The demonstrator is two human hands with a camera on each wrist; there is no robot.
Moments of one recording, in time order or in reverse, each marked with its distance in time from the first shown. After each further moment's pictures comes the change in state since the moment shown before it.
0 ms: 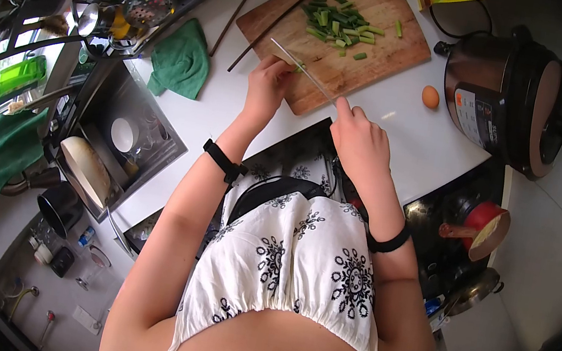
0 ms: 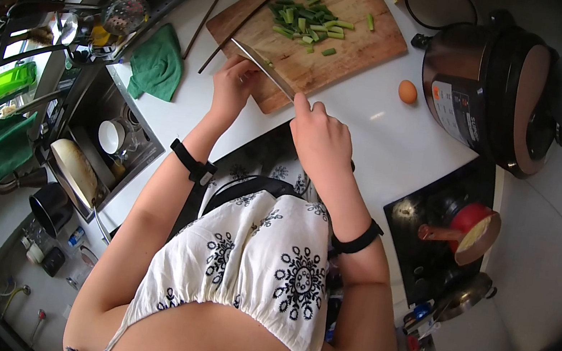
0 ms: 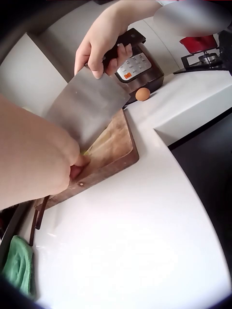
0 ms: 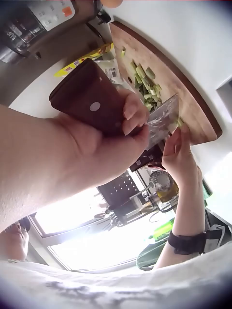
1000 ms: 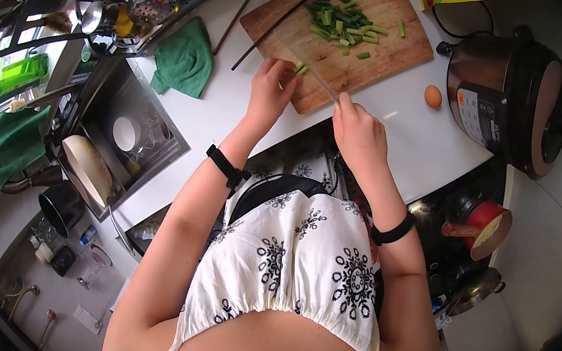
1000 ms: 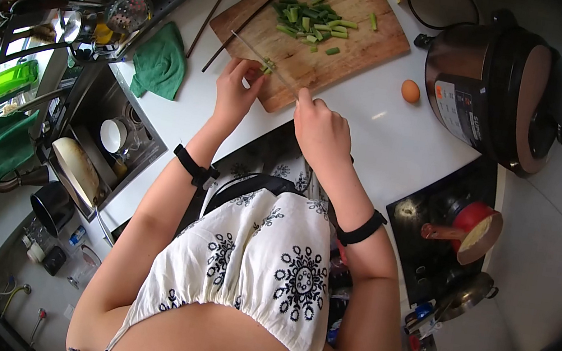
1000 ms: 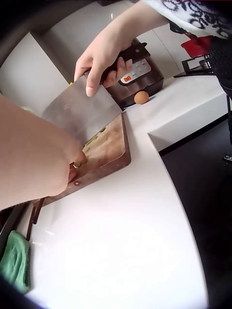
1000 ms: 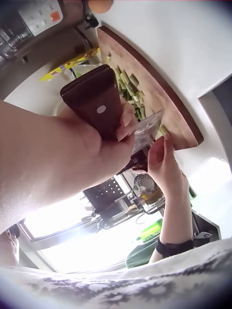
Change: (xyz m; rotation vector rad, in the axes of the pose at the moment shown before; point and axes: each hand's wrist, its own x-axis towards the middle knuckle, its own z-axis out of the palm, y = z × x) left_hand -0.010 0.005 0.001 0.011 0.043 -0.028; right_hand 0.007 0.007 0.024 0.159 0.112 0.006
